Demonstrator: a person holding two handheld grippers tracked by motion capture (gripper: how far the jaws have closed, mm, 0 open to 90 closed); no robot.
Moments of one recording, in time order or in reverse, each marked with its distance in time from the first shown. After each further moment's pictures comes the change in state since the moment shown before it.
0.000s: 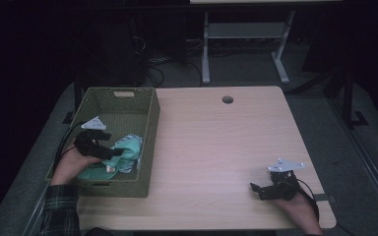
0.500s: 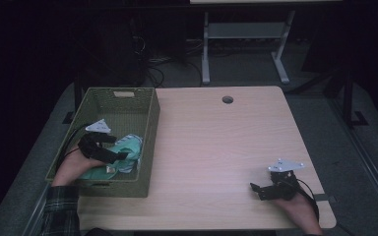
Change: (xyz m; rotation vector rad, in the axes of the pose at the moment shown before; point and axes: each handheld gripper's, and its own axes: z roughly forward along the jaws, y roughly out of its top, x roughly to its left) left arm -0.014 0.004 0.004 0.019 -0.060 0.041; right arm 0.000 0.000 0.000 0.000 0.000 0.000
